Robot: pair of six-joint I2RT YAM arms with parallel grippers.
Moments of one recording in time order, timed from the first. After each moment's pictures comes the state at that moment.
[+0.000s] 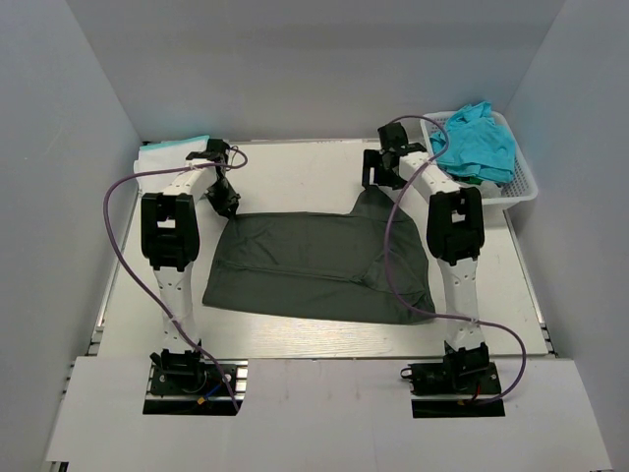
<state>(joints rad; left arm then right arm) -0.09 2.25 1.81 -0.86 -0.13 -0.63 0.28 2.36 2.01 -0.65 0.06 0.25</state>
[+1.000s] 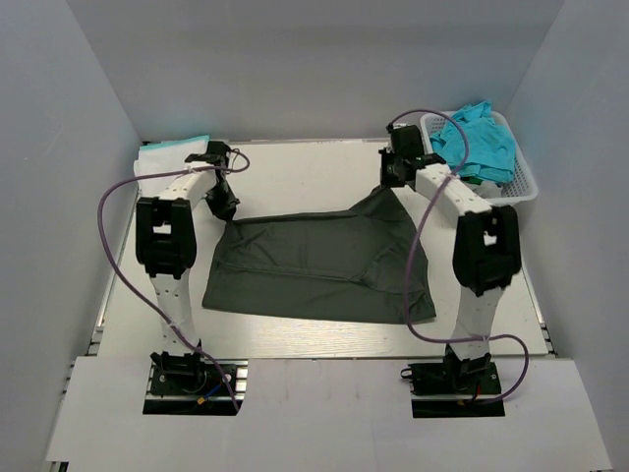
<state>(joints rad) -0.10 2.16 1.72 -0.87 -0.15 -0.58 0.31 1.99 1.62 -0.43 0.06 0.18</state>
